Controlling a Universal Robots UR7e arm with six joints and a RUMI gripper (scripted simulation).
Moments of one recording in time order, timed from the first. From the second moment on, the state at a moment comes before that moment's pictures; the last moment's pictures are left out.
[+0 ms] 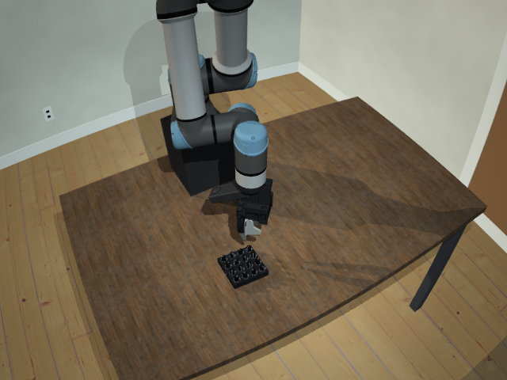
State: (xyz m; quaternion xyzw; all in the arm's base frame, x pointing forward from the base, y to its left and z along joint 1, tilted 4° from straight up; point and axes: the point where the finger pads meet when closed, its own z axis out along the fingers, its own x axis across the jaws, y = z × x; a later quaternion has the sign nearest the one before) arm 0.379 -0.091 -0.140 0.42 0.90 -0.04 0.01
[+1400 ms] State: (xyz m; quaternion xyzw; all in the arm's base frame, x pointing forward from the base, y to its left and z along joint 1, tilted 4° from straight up) arm 0.379 -0.087 -0.130 0.77 0.64 -0.02 0.03
